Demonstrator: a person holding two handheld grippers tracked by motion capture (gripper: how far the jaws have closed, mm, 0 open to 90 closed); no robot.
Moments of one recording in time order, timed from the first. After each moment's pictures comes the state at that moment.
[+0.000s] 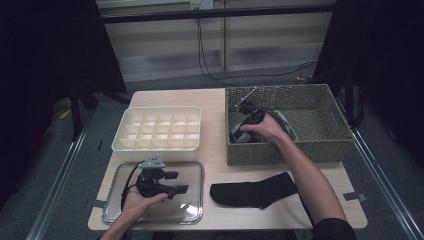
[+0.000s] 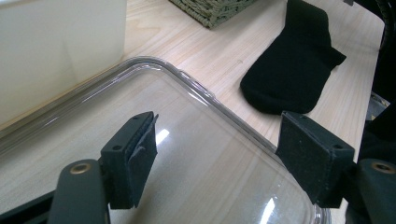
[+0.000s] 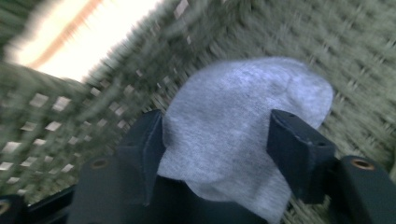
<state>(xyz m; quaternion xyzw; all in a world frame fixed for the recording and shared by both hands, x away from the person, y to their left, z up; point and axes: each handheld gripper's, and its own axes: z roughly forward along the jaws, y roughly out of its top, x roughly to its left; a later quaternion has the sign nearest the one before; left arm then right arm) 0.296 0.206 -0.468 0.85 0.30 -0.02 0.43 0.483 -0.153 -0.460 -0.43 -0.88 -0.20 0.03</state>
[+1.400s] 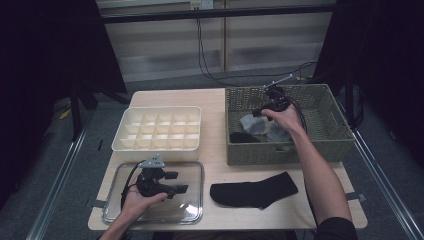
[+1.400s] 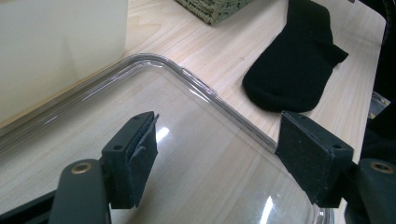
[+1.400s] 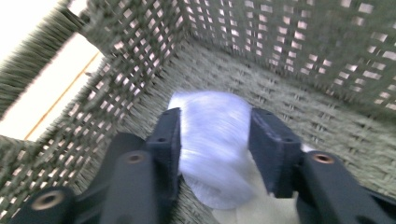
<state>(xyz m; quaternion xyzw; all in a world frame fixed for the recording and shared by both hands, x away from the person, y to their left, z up) 0.298 0.207 -0.469 0.85 0.30 -0.02 0.43 0.488 -0.229 -0.426 -0.51 -0.79 -0.34 -0.06</state>
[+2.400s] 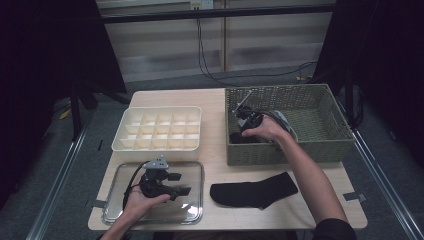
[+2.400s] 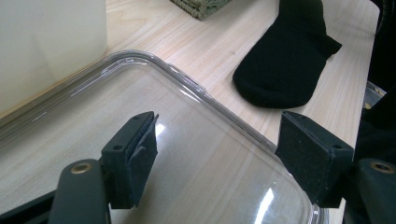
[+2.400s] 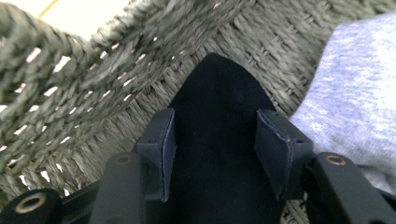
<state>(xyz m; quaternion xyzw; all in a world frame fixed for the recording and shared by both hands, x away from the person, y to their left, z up) 0.296 0.199 -0.471 0.86 0.29 -0.03 0.42 0.478 -0.147 -0.465 -0.38 -0.91 -0.18 0.04</state>
